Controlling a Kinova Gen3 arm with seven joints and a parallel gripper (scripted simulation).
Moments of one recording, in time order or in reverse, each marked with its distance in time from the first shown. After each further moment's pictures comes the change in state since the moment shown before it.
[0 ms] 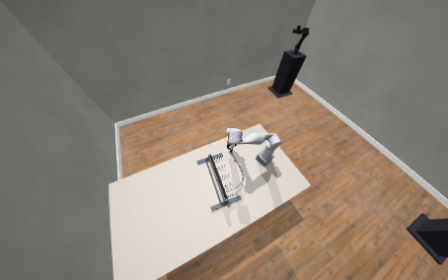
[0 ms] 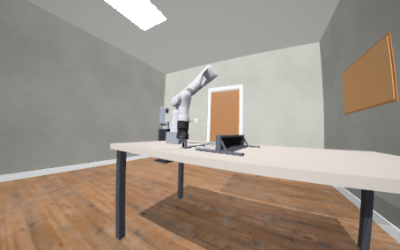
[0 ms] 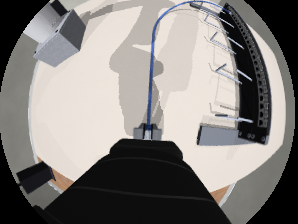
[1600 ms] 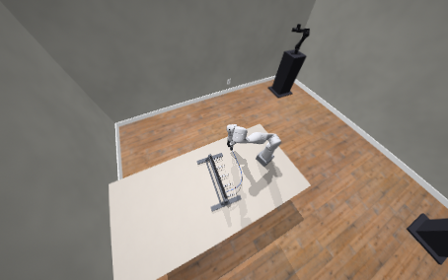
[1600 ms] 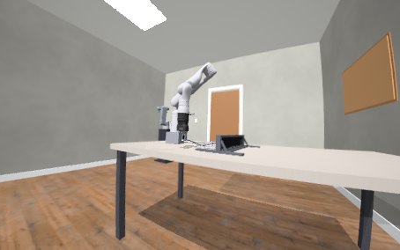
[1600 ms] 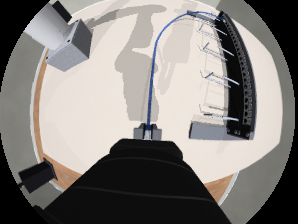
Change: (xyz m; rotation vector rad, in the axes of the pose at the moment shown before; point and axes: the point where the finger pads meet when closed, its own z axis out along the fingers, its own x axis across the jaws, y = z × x) arm -0.002 0.000 -0.052 0.001 -0.004 0.002
